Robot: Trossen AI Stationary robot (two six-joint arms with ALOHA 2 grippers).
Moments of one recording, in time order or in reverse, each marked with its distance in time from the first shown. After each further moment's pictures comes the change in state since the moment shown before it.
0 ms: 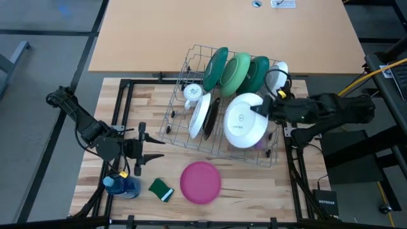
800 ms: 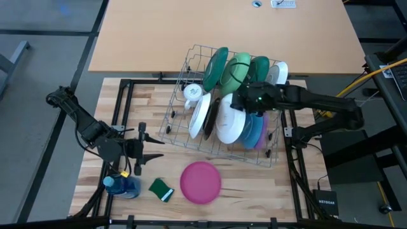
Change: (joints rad) left arm 0.000 0.001 0.000 -0.048 0.001 -0.042; right arm -0.379 0.241 0.000 0.116 -0.415 -0.213
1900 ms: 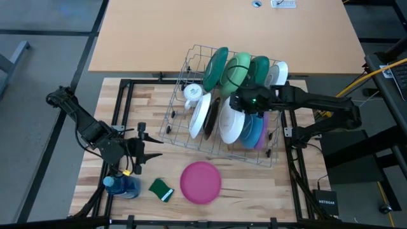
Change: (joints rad) left arm 0.000 0.000 -0.002 -0.105 0.000 -0.115; right arm -0.009 0.042 0.000 -0.073 0.033 0.034
